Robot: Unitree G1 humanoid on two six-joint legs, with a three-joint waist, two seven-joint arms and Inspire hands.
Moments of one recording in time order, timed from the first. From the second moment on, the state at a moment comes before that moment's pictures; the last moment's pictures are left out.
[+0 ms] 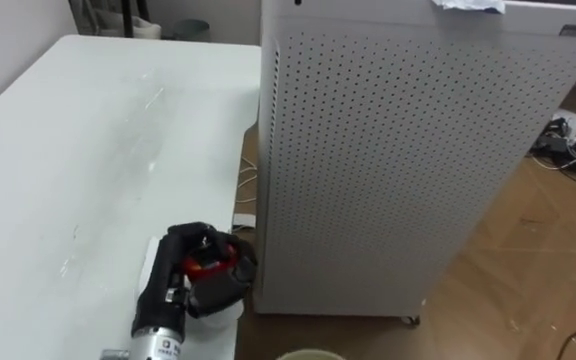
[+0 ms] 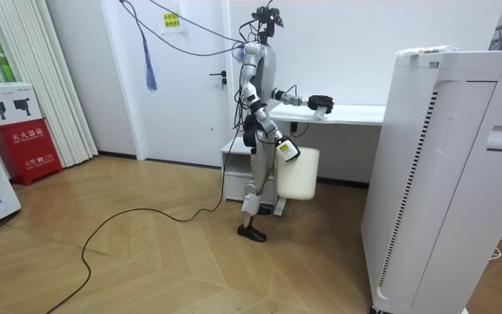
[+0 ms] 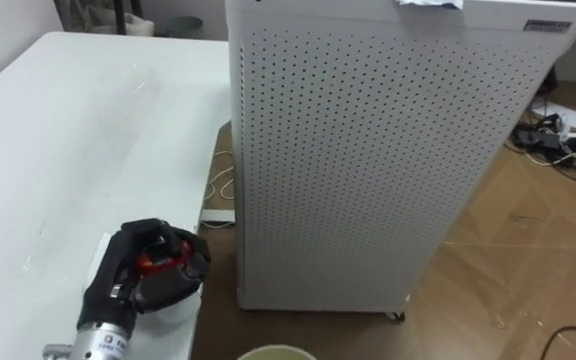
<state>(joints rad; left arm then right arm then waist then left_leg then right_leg) 0.01 0.25 -0.30 0.15 -0.07 -0.24 0.23 0.00 -0.23 0.21 0.82 0.24 -0.06 0.13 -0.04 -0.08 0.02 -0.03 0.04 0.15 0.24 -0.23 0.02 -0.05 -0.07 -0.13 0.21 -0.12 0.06</state>
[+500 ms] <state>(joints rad) -0.02 0.22 -0.43 0.08 -0.09 -0.20 0.02 -0.13 -0.26 0.20 0.81 0.27 -0.07 0.08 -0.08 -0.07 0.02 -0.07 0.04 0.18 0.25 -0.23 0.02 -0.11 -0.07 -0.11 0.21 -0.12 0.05</state>
